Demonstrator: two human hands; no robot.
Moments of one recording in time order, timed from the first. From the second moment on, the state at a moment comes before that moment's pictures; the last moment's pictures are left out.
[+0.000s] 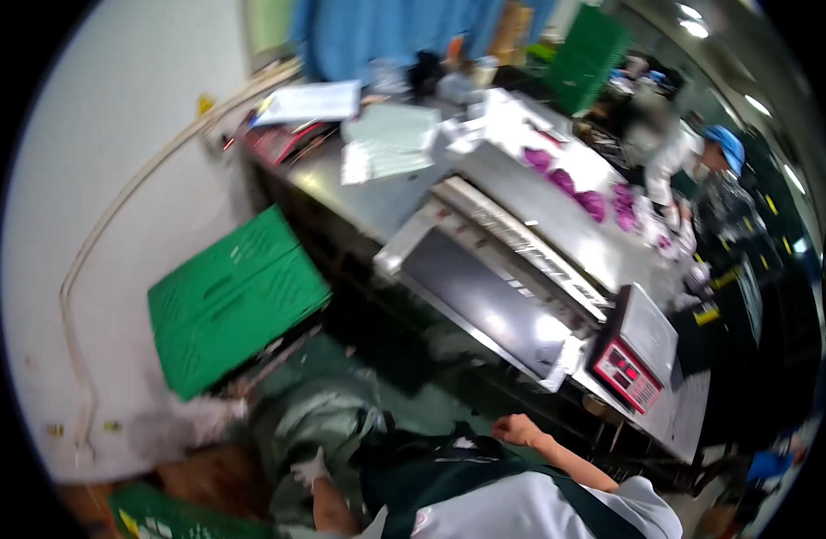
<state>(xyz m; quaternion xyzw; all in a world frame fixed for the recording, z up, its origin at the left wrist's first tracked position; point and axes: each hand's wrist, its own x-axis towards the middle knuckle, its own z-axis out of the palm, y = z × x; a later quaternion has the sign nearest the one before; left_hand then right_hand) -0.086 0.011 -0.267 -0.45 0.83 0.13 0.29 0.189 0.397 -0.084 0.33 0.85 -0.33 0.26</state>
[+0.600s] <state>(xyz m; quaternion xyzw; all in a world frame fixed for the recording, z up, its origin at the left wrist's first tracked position) -0.144 -0.051 -0.224 -0.18 0.71 0.65 0.20 0.096 0.337 -0.076 0.33 0.84 -0.29 0.30</state>
